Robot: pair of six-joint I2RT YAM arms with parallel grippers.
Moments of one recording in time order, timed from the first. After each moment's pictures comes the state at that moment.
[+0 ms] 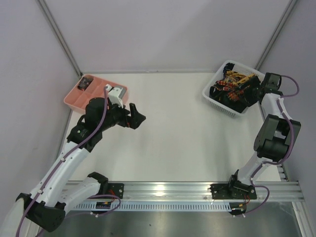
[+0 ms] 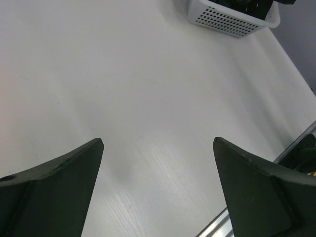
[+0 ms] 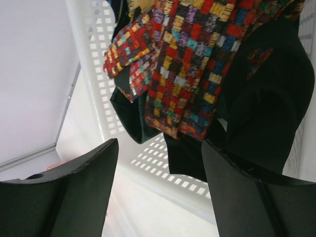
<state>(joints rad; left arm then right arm) -0.43 0.91 0.97 -0.45 0.26 -0.25 -0.33 1.76 1.37 -0.37 -0.38 0.77</state>
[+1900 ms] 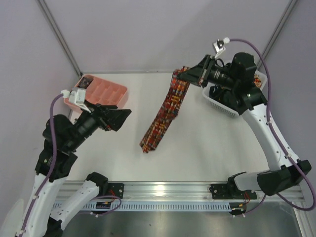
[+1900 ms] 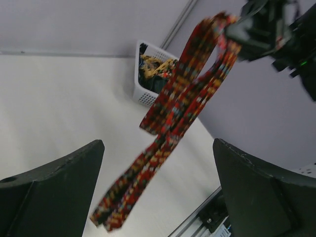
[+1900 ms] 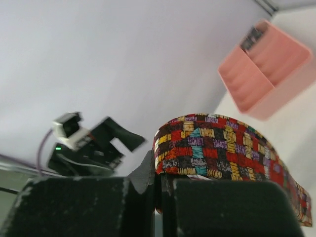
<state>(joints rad) -0.42 0.69 1.13 -0.47 0.24 -0.53 0.33 1.39 1.65 -0.21 -0.76 0.99</state>
